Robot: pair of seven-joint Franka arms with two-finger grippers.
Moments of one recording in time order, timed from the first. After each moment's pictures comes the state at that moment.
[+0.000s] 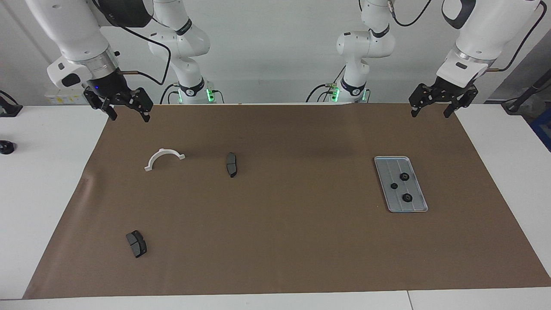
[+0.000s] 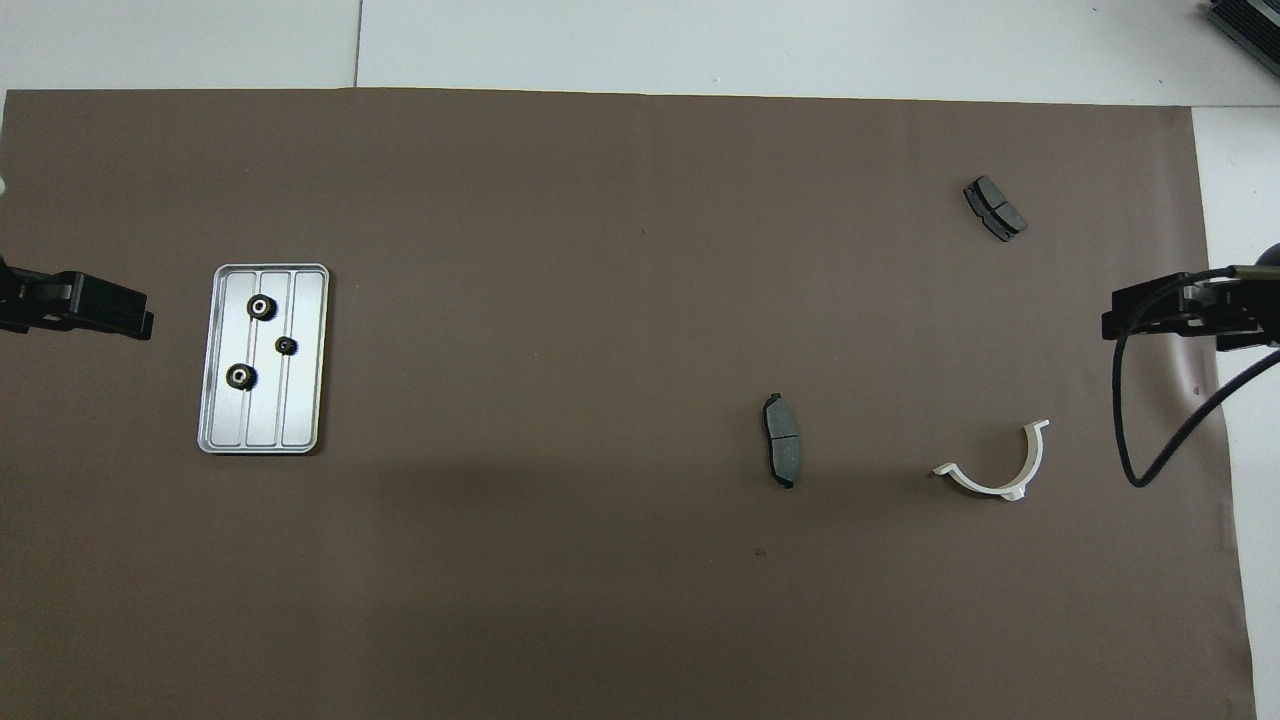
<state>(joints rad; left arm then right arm) -0.11 0.00 0.05 -1.55 0.01 1.54 0.06 0.09 -0.03 -0.11 -1.62 0.01 1.59 0.09</state>
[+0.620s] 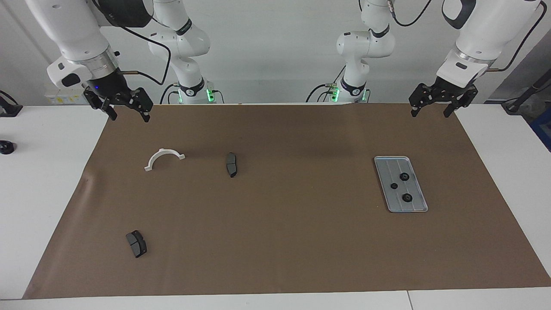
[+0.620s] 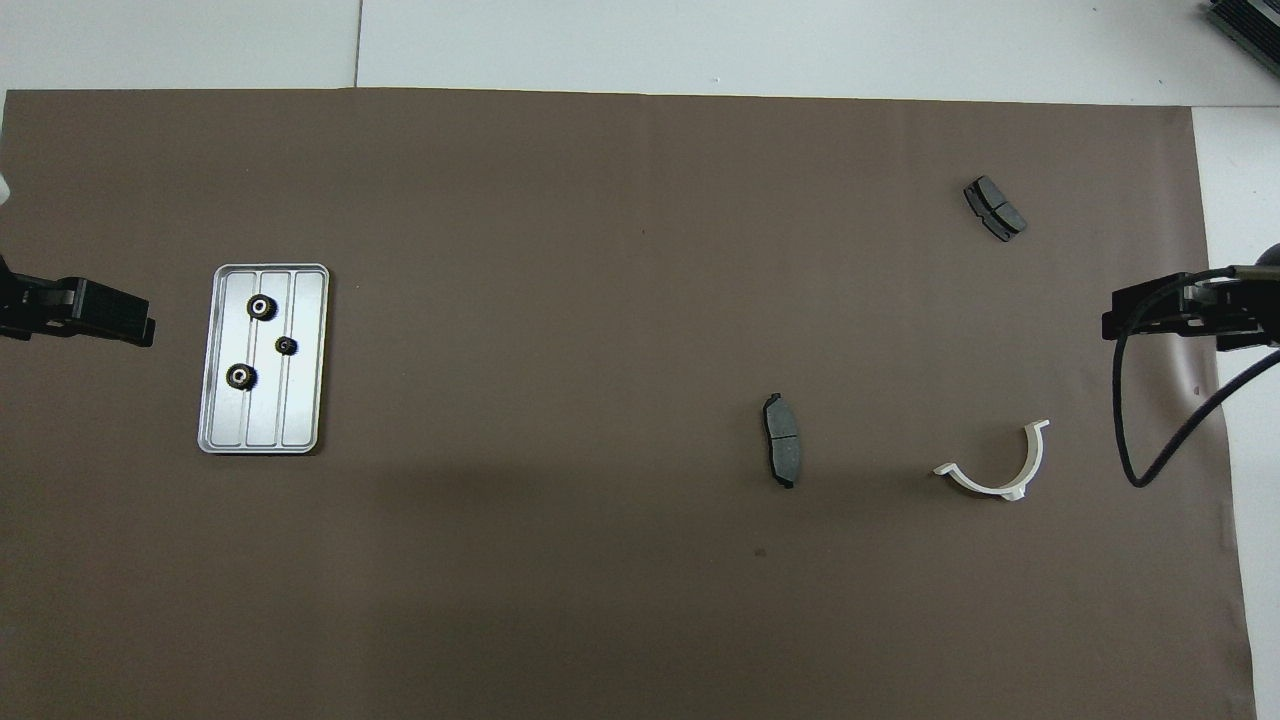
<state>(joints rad) -0.11 0.00 0.05 -1.56 0.01 1.53 0.06 0.09 -0.03 -0.11 -1.62 0.01 1.59 0.09</state>
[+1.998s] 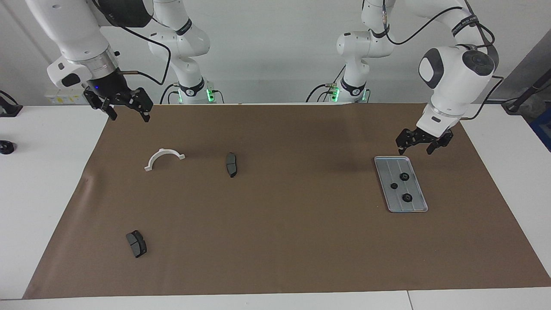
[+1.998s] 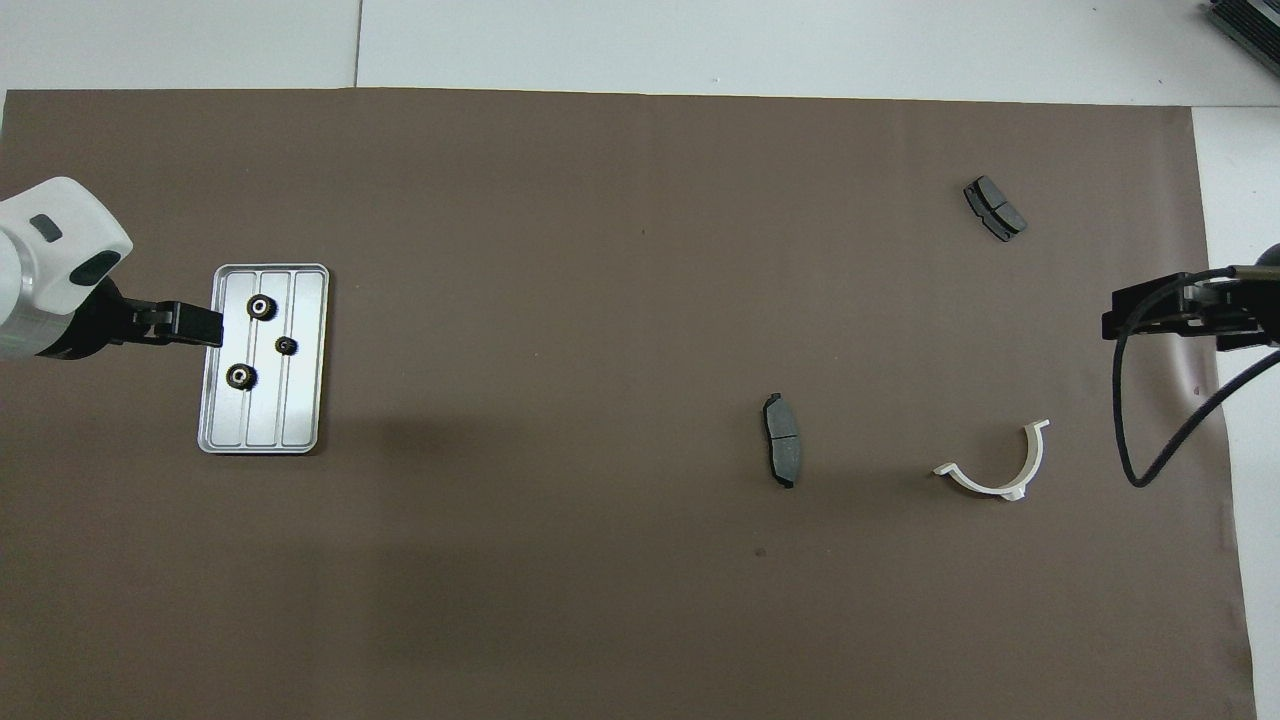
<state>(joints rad) -0.08 0.03 0.06 -1.95 0.01 2.02 0.06 0.09 -0.03 -0.11 -1.62 0.01 1.59 0.09</state>
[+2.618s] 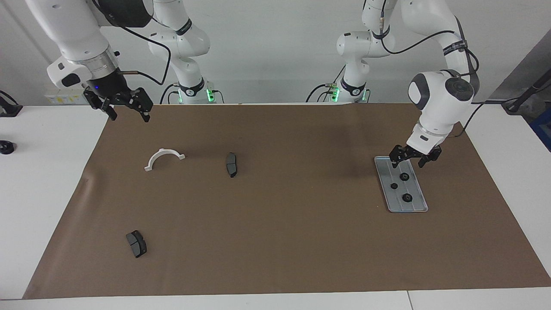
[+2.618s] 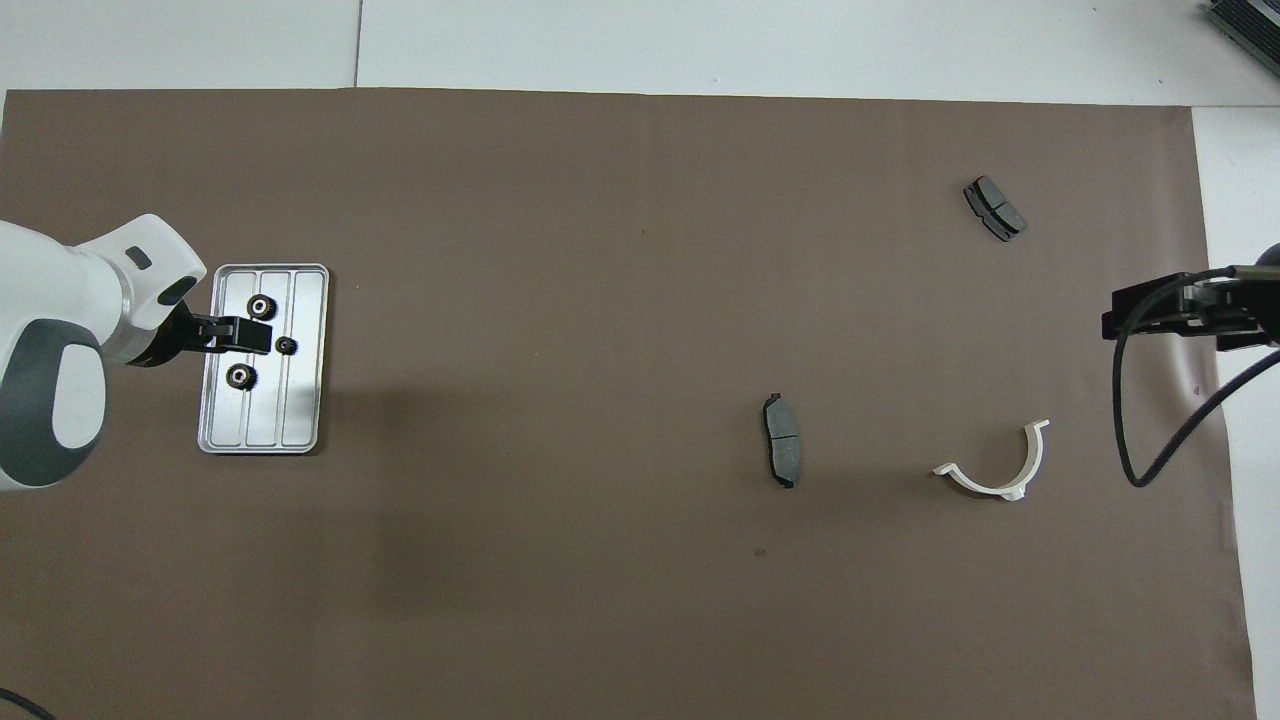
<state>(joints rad) -0.05 0.10 0.06 -2.07 0.01 2.23 0.11 0.09 -0.03 -0.11 -1.62 0.01 1.59 0.09</state>
